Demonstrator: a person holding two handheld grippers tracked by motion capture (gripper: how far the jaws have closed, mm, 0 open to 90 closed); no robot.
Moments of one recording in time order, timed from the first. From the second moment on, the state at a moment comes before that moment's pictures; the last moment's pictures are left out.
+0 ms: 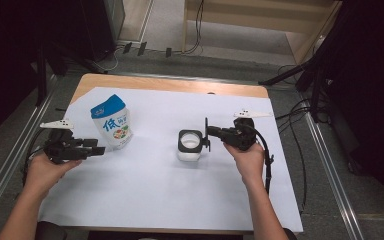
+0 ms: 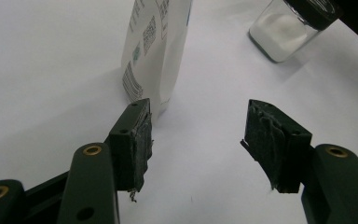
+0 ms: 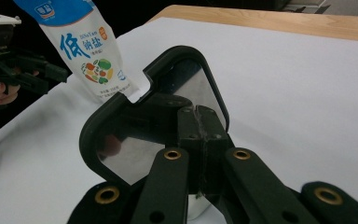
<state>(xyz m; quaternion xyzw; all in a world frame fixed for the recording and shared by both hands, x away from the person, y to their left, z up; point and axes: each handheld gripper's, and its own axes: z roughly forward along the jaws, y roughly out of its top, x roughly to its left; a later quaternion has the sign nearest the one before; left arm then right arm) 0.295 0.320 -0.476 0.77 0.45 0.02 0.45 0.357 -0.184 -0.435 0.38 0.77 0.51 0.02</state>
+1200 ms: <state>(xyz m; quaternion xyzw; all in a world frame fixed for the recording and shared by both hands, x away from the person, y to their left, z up) 0.297 0.318 -0.479 0.78 0.45 0.02 0.44 0.363 -0.158 -0.453 0.37 0.79 0.49 0.02</state>
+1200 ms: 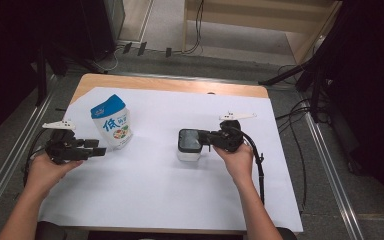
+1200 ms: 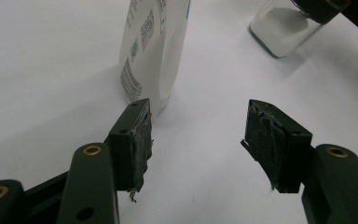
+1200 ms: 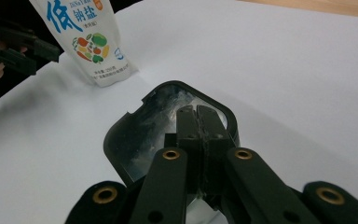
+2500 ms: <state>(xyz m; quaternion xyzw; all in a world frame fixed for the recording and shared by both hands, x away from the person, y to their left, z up) 0.305 0.313 -0.485 0.78 0.44 0.01 0.44 0.351 -0.223 -0.455 0.41 0.76 0.49 0.13</state>
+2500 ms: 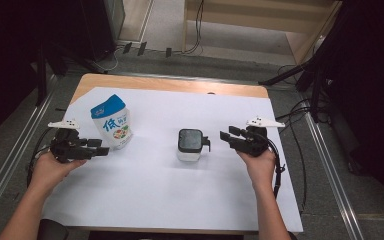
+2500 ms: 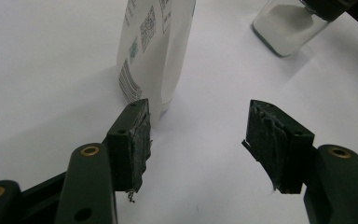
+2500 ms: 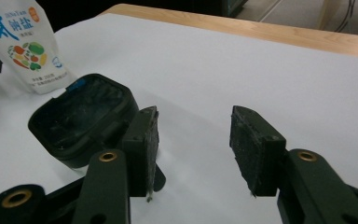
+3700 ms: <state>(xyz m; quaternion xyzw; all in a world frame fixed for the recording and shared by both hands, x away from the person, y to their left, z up) 0.309 0.316 -0.488 0.77 0.45 0.02 0.44 0.330 -0.264 -0.476 0.46 0.73 0.46 0.19</state>
